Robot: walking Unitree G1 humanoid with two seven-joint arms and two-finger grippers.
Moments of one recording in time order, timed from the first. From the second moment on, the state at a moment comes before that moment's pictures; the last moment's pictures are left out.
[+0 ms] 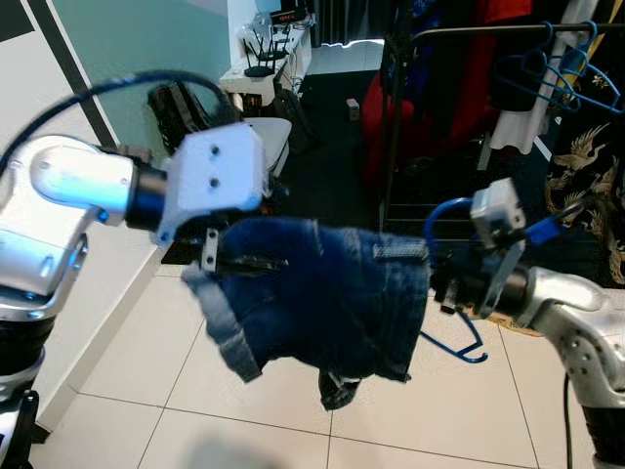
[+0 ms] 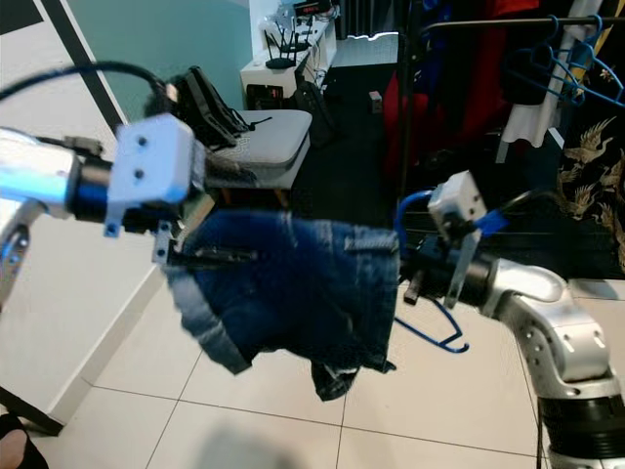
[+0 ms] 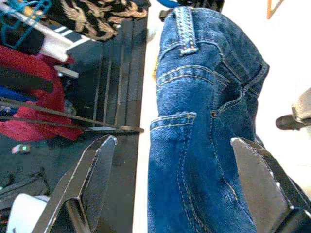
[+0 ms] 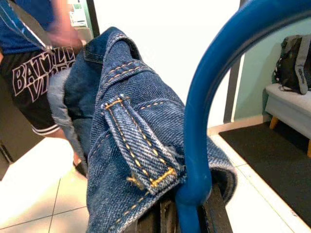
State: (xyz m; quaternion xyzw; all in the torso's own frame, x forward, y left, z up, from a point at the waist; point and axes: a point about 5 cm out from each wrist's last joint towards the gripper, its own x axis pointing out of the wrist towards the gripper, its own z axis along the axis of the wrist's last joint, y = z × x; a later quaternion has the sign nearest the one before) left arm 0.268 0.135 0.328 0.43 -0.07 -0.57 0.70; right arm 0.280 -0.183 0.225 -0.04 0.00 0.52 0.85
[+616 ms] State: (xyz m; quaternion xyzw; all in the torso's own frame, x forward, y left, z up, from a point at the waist) left arm 0.272 0.111 0.288 0.42 0.02 -0.62 0.66; right arm 0.283 -0.162 0.217 -0.05 0.01 0.55 0.83
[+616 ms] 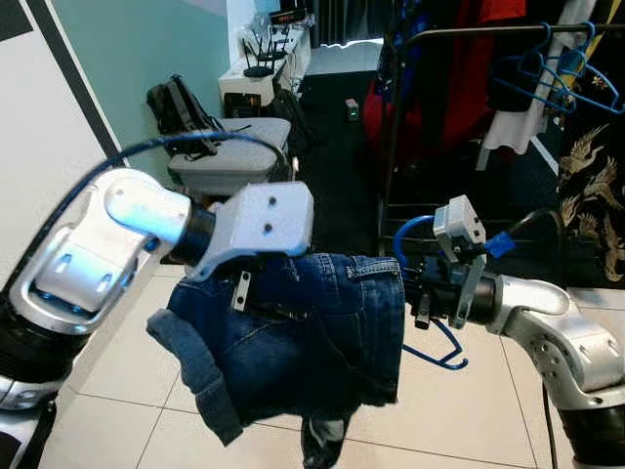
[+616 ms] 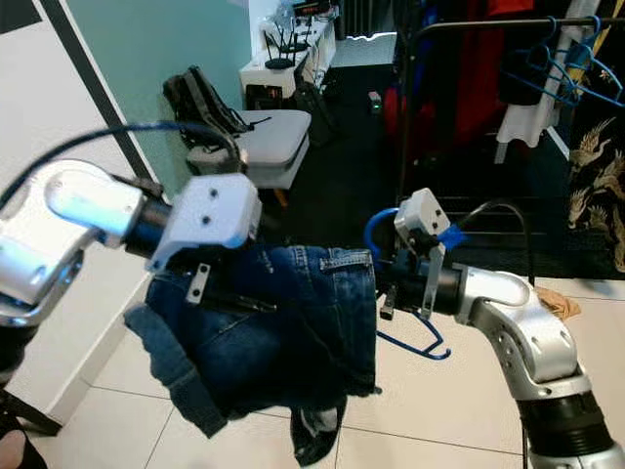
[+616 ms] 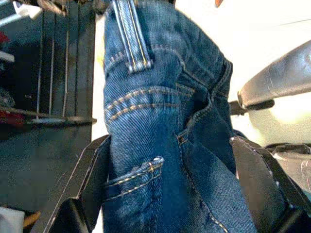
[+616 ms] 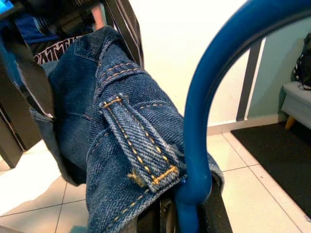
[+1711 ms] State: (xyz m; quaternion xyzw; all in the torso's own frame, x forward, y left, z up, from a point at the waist) left arm 0.297 0.116 0.264 0.47 0.05 -0.56 0.68; right arm 0.279 -0.152 0.216 -0.06 0.02 0.57 0.82
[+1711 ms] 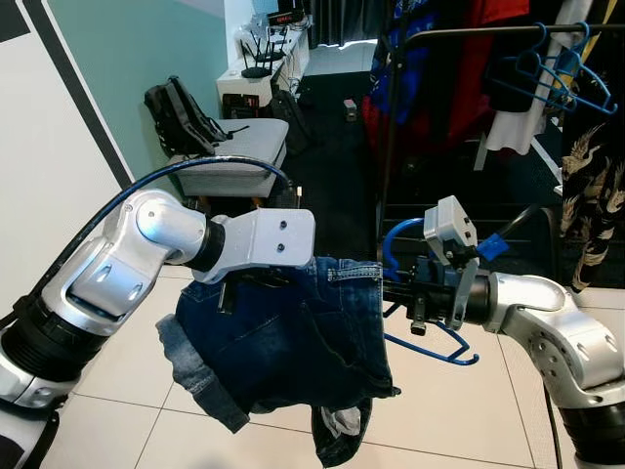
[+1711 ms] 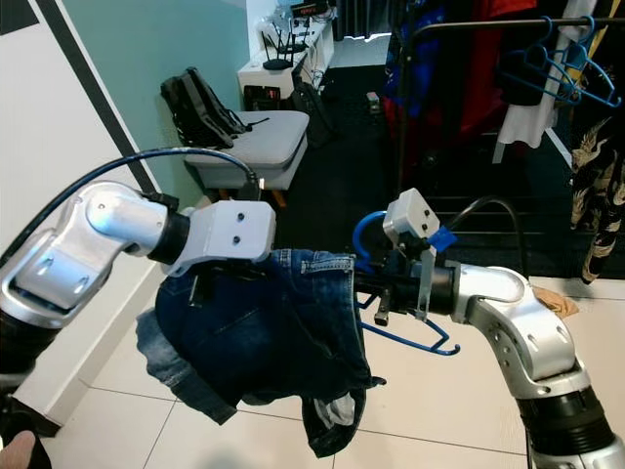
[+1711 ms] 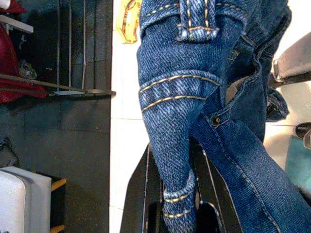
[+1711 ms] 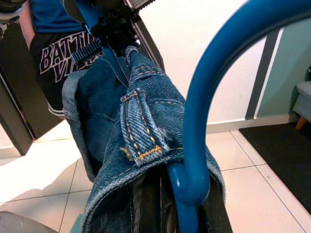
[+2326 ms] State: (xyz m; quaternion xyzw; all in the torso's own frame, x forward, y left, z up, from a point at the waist) left arm 0.315 0.135 0.260 0.46 0.06 -0.54 0.70; right arm 0.270 -0.206 0.239 -0.05 -0.01 0.53 0.85
